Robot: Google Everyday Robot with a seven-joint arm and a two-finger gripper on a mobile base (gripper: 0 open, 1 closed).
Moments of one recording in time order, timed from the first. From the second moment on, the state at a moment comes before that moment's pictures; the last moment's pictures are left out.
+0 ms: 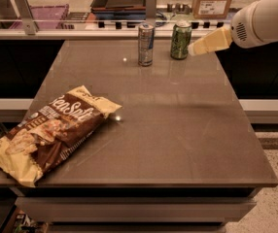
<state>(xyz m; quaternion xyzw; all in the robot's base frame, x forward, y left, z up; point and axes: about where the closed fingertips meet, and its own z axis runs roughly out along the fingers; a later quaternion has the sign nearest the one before) 0.640 -0.217 0.975 -0.24 0.85 0.01 0.46</state>
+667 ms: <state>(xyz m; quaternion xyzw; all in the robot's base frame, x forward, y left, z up) 0.661 -0.219 0.964 -0.20 0.85 0.02 0.48</state>
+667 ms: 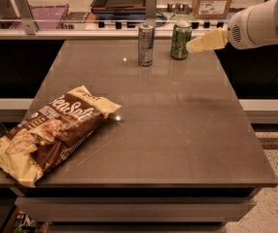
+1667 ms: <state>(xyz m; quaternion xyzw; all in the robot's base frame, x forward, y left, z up) 0.723 -0.223 0.984 -0.15 0.80 0.02 0.58</state>
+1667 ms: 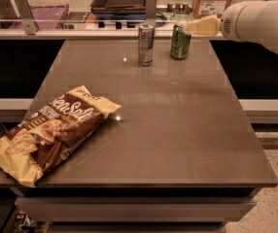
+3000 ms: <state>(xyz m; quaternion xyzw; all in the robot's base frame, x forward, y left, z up) 0.790 -0.169 0.947 -0.19 0.75 0.13 0.62</state>
